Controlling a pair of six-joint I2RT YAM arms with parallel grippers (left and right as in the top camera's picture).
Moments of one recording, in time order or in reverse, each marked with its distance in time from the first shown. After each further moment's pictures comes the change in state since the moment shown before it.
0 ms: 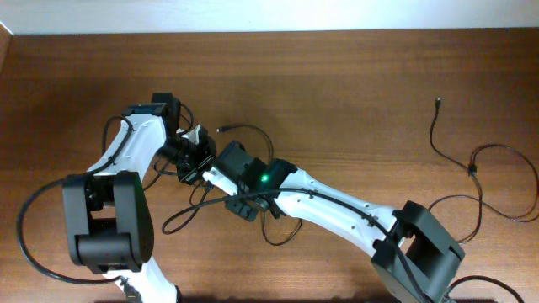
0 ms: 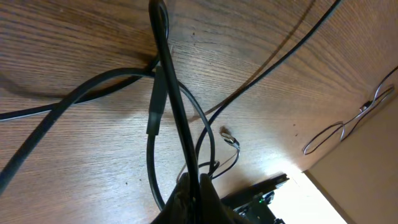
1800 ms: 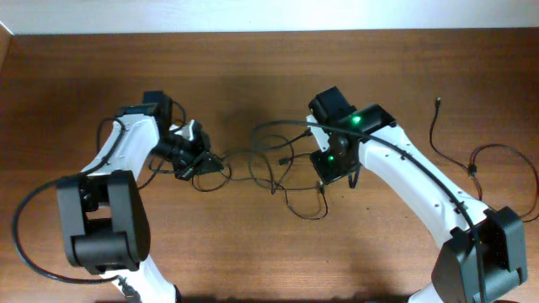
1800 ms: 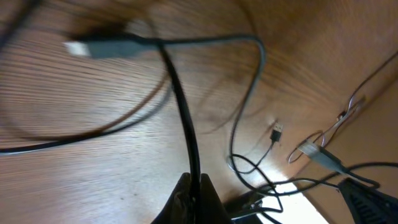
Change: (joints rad) left arm 0.053 0.002 -0.001 0.058 0.029 -0.003; right arm -0.462 -0.181 0.007 -0.456 0.061 0.194
